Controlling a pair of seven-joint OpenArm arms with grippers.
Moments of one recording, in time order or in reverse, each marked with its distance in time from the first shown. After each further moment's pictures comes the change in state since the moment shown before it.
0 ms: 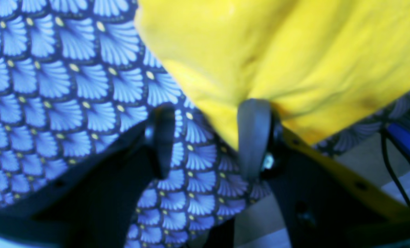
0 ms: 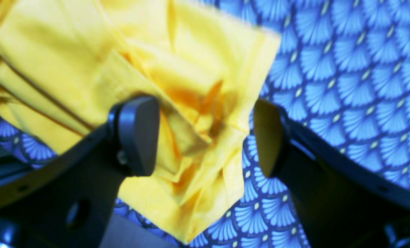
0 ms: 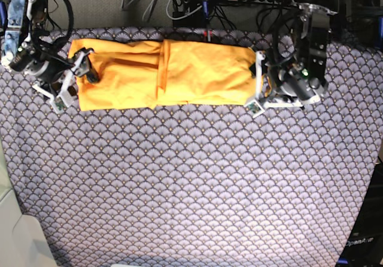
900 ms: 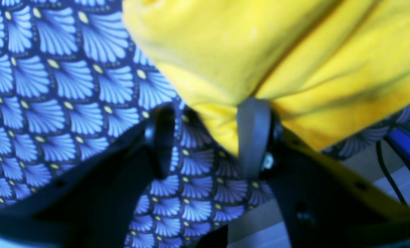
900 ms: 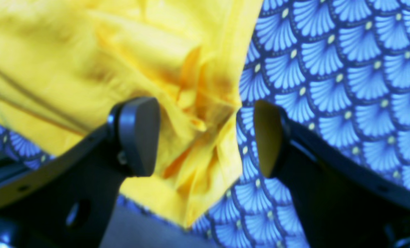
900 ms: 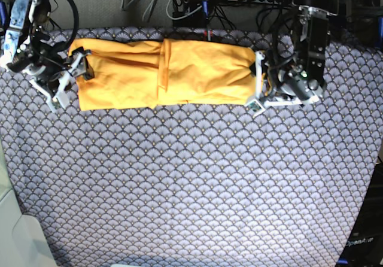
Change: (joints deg) left arm 0.1 0.0 -0.1 -1.8 0.0 0.0 -0.5; right arm 2.7 -4.6 5.2 -3.0 0.4 0.0 -9.4
